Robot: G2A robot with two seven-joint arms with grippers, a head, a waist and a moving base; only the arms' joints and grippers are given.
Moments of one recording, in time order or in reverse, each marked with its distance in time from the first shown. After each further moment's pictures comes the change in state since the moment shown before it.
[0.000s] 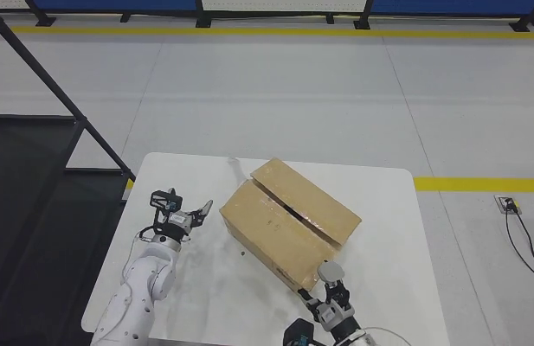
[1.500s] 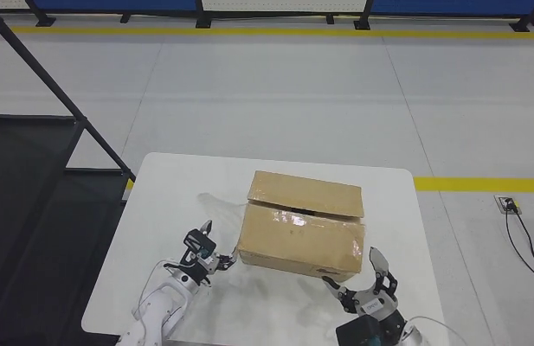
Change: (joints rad) left arm 0.242 0.024 0.050 -0.219 0.193 -0.169 0.104; right arm -0.056 0.031 0.256 -0.053 0.468 -0.055 -0.441
